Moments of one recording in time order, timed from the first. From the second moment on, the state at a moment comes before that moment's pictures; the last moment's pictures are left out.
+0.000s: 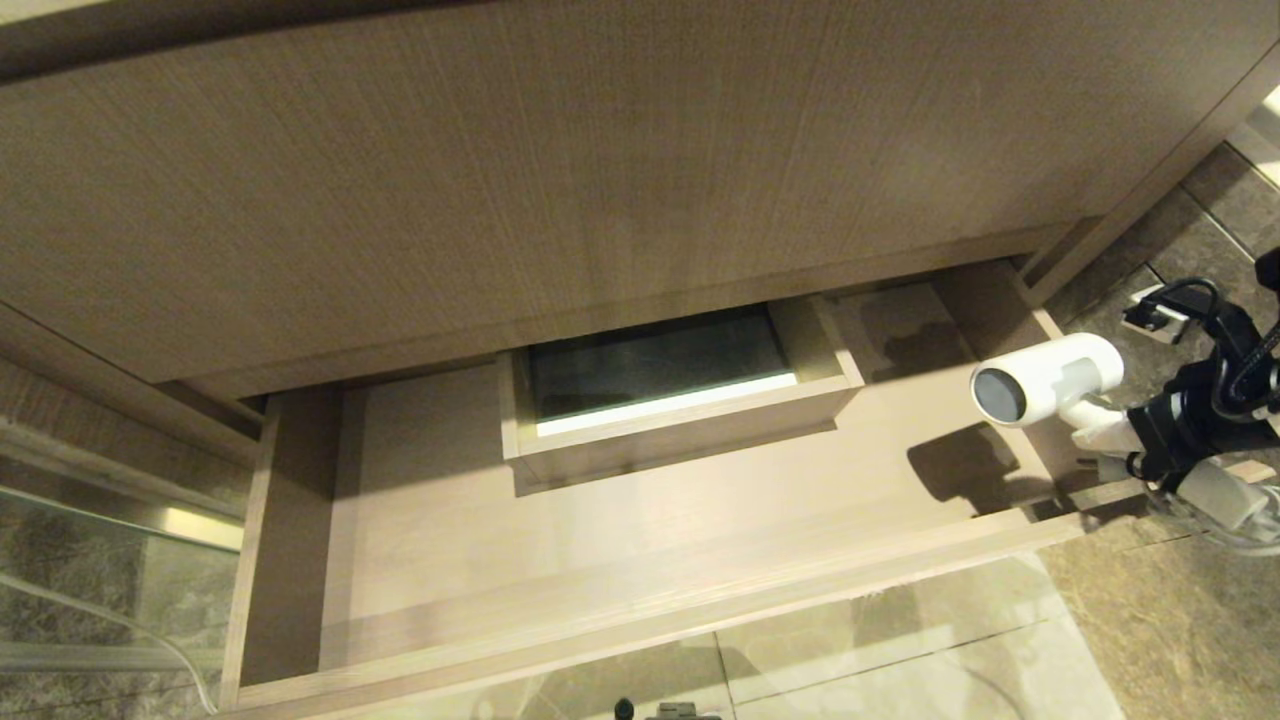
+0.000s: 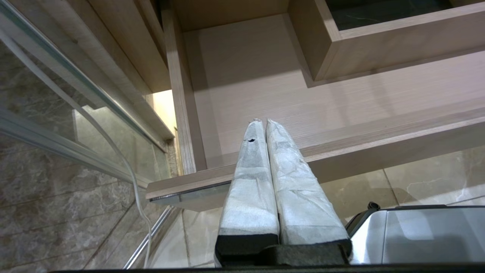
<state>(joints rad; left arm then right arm) 0.00 0.00 0.00 0.00 0.00 0.00 -0.25 1.65 -1.12 0.27 0.30 -0.53</state>
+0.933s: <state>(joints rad) 0.00 0.00 0.00 0.00 0.00 0.00 -0.20 1.71 -1.15 0.20 0.30 -0.56</state>
